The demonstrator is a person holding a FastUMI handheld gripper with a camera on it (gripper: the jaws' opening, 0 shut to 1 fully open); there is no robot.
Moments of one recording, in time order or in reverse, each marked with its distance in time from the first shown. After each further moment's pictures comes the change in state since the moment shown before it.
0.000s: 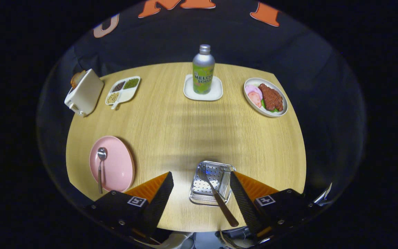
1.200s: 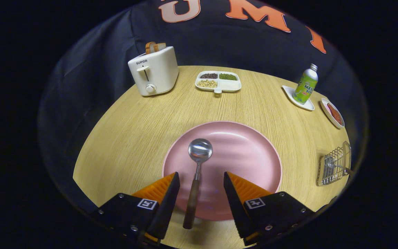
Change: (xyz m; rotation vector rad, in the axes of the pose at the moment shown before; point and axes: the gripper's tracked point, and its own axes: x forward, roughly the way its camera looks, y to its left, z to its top) arm 0.056 0.289 -0.093 -0.155 -0.142 0.208
